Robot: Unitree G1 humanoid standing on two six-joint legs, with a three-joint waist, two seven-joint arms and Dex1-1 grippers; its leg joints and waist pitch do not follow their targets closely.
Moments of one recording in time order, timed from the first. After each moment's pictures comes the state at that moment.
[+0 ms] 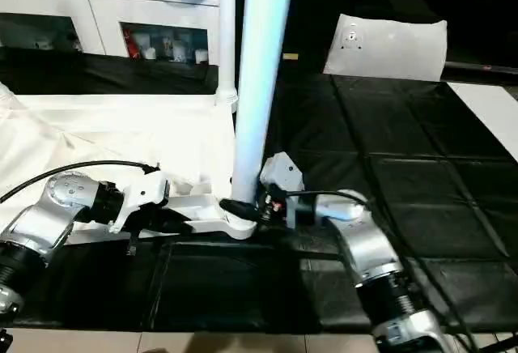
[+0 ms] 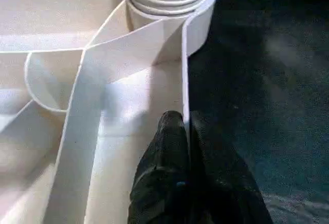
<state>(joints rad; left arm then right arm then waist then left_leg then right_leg) -0.48 0.53 -0.28 0.46 0.00 0.05 -1.22 -0.38 -0.20 0.21 0.35 0.20 0.07 0.86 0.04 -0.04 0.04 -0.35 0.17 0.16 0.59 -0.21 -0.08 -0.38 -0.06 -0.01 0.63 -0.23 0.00</state>
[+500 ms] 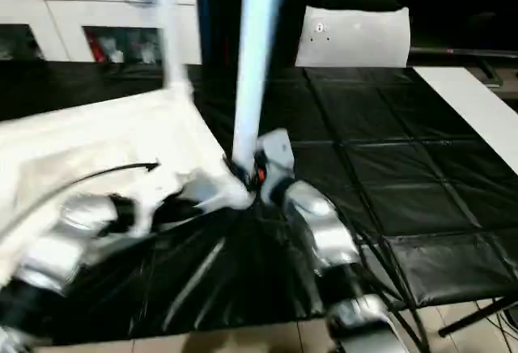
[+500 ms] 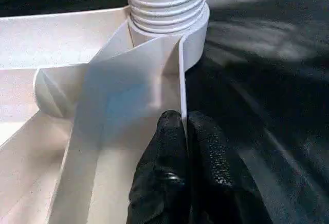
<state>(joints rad) -0.31 0.33 -0.21 0.08 0.05 0.45 -0.79 -0.52 -0.02 0.11 0.54 0.15 0.10 0.42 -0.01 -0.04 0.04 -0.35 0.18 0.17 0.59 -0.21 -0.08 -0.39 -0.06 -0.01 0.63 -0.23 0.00</state>
